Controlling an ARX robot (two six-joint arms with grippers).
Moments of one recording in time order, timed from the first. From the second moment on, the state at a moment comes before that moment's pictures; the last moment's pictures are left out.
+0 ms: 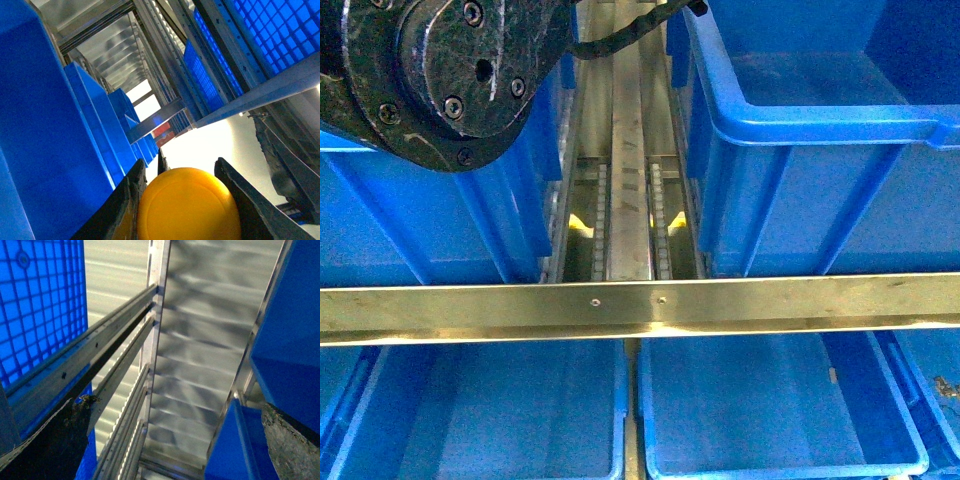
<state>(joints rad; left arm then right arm) -0.53 2.01 1.22 1.33 0.50 -1.20 0.35 1.42 0.73 1.12 0.25 1.36</state>
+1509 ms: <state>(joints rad) -0.55 2.02 1.24 1.27 0.44 -1.20 0.40 1.46 0.74 1.06 0.28 1.27</state>
